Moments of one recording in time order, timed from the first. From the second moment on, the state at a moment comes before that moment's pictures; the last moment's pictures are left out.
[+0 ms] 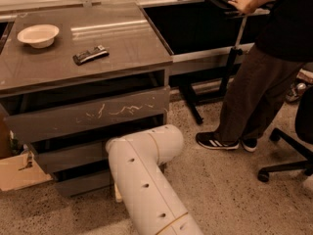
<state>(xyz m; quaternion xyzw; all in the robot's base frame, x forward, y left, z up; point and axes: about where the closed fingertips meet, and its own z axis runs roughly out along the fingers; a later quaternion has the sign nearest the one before) 0.609 0.168 0.212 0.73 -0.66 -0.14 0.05</state>
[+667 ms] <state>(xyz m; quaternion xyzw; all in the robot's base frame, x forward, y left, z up) 0.607 0.170 0.218 0.74 -0.66 -0.14 0.06</state>
